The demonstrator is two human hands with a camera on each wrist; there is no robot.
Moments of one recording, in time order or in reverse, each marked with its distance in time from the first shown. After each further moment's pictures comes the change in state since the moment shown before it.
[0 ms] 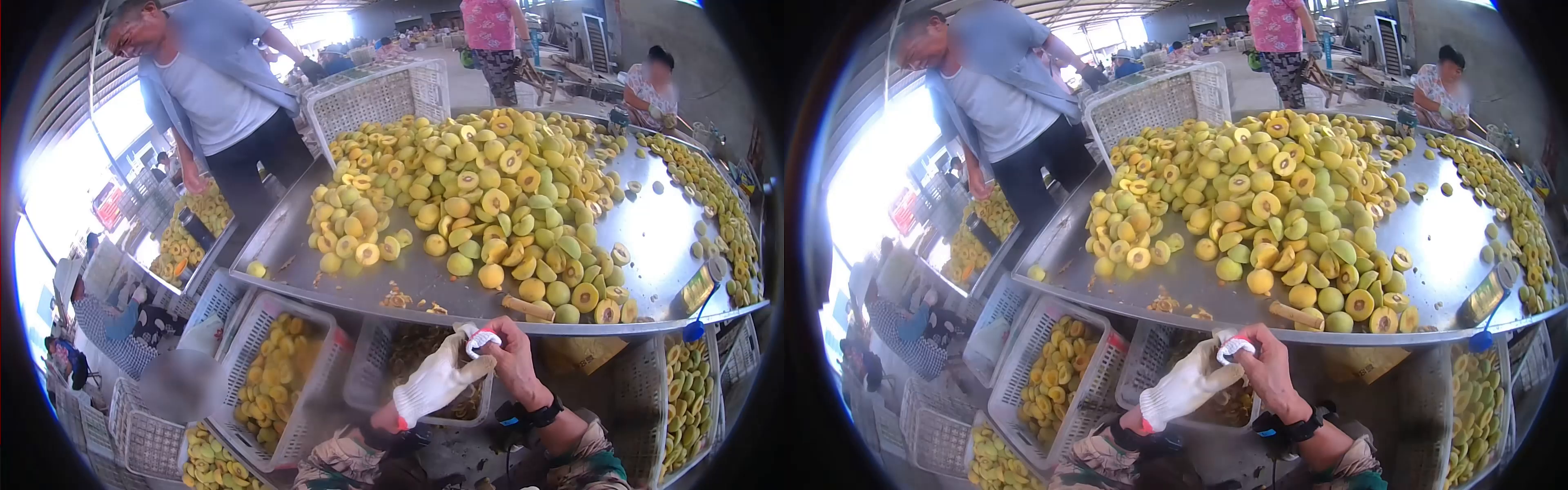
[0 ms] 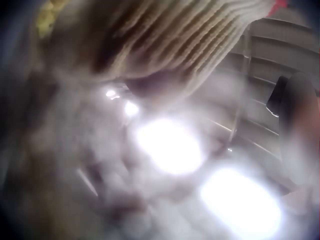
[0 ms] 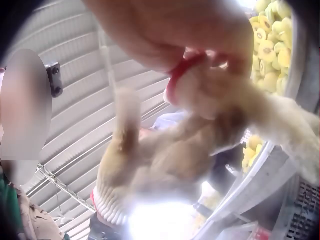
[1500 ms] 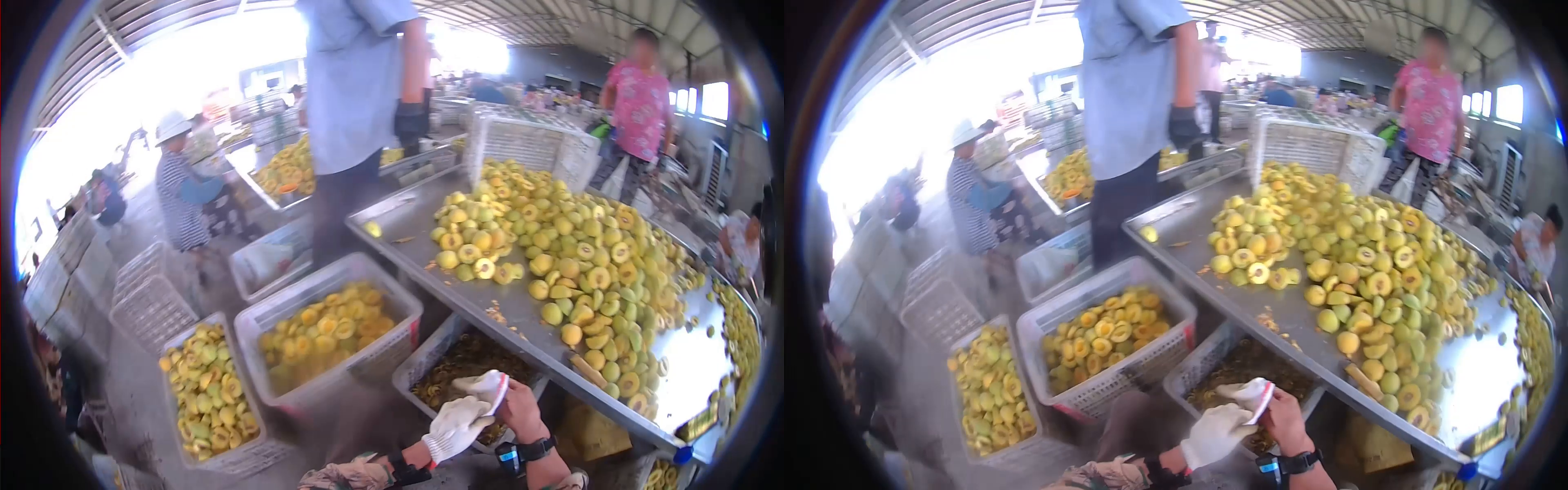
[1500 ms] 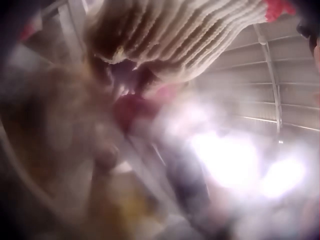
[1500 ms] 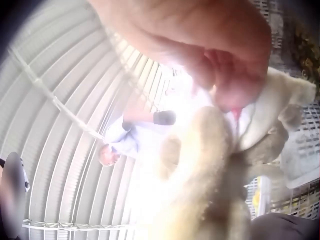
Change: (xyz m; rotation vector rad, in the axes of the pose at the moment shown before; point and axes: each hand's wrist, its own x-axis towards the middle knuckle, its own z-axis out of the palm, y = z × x) left_hand -0.100 -0.100 0.022 0.603 0.685 0.299; right_hand -0.009 0.059 0.061 0.088 -0.701 0.115
